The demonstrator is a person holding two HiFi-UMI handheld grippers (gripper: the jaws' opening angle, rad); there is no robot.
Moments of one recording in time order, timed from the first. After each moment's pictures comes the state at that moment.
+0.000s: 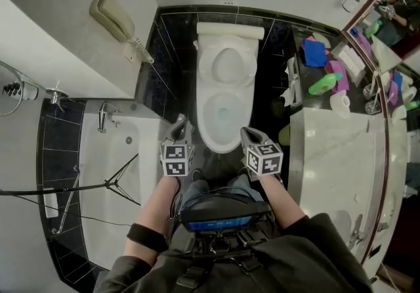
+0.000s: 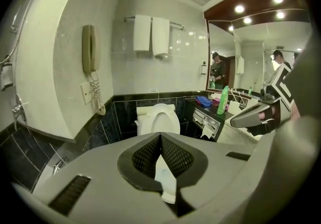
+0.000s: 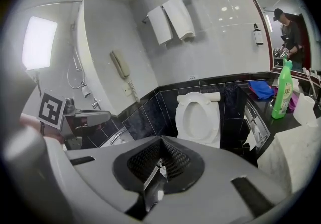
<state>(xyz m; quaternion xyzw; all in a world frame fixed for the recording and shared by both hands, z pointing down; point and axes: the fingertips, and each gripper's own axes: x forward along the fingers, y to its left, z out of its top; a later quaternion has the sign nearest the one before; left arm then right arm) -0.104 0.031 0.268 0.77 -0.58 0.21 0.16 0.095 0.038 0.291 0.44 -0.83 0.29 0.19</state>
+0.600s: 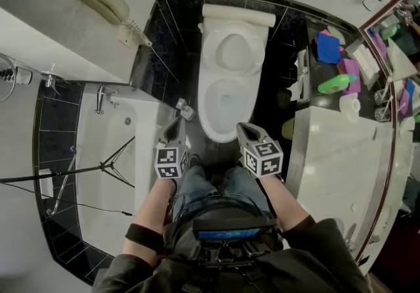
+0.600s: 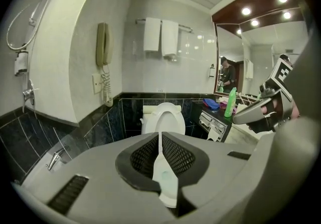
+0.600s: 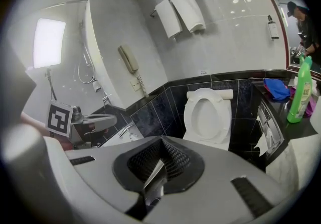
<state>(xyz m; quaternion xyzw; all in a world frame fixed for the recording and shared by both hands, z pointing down) -0.110 0.048 0.302 0.74 -0.62 0.18 0.17 0.088 0.032 0.307 0.37 -0.86 0.28 0.20</state>
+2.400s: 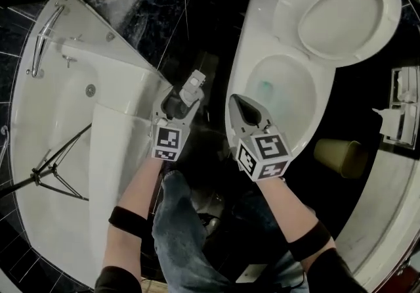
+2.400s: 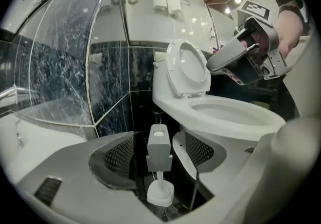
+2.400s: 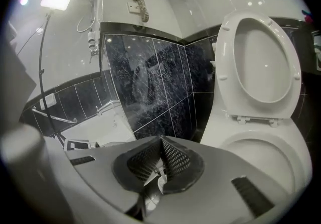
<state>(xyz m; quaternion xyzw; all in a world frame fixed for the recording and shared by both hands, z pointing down) -0.262 -0.039 0.839 0.78 -0.59 0.19 0.11 -0.158 -0.069 0.731 0.34 -0.90 0.21 0.20</state>
